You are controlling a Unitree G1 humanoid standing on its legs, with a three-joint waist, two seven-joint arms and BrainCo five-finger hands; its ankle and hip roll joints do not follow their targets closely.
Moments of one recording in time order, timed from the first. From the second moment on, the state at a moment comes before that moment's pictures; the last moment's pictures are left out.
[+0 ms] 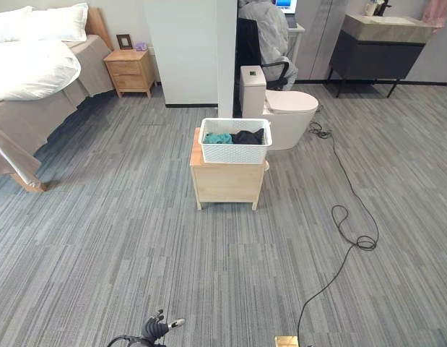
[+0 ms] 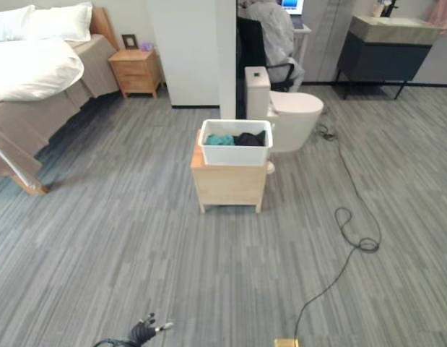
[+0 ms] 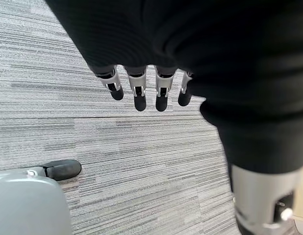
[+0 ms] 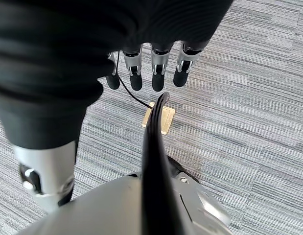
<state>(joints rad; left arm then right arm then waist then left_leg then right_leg) 0.02 0.21 -0.26 1.15 -0.25 -0.17 0.03 0.01 -0.22 0.33 1.35 -0.01 -0.05 -0.08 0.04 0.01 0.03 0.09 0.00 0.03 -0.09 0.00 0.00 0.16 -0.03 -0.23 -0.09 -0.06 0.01</state>
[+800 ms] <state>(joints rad) 0.04 0.19 -0.28 1.15 -0.26 -0.17 0.02 0.02 -0.24 0.33 1.36 -0.02 -0.05 -0.08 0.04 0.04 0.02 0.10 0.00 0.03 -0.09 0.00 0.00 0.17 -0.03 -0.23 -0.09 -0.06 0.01</state>
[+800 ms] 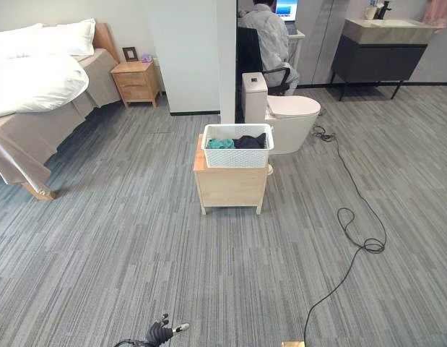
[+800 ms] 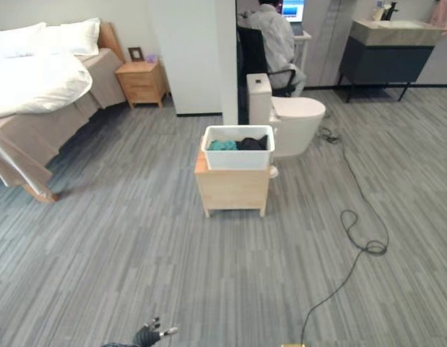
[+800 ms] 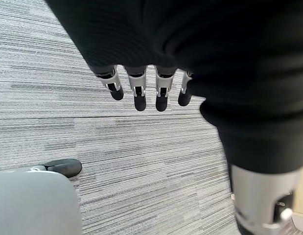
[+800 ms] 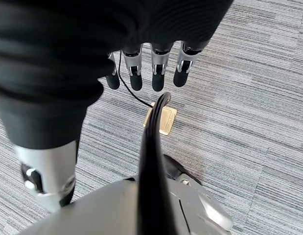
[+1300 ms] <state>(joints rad) -0.03 0.19 -0.26 1.16 -0.28 -0.17 0.02 -0.03 -0.26 0.27 1.38 0.06 -0.07 -0.09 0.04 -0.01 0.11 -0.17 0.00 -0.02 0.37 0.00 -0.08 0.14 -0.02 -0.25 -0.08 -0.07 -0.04</state>
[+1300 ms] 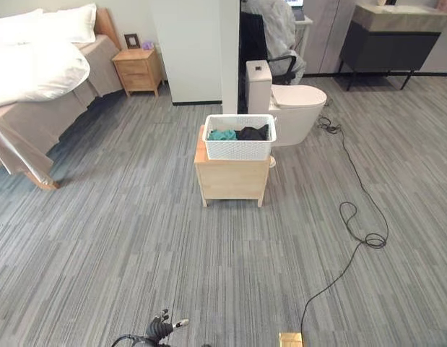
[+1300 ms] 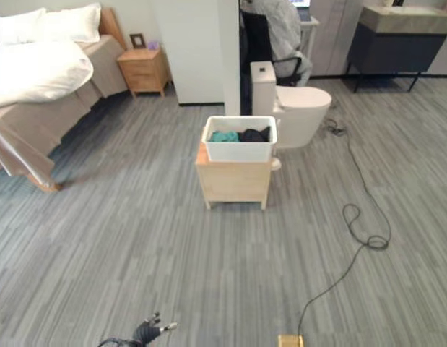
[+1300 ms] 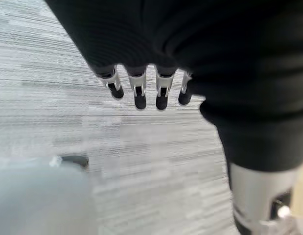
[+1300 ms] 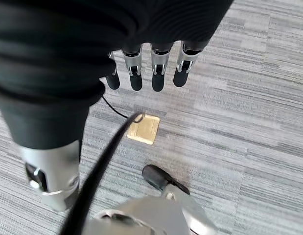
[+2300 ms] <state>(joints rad) -0.09 0.29 -0.19 1.12 -0.36 -0.20 0.06 -0.01 -0.32 0.20 1.10 0.22 -0.09 -0.09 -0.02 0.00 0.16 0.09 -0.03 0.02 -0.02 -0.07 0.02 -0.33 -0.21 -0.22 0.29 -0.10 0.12</state>
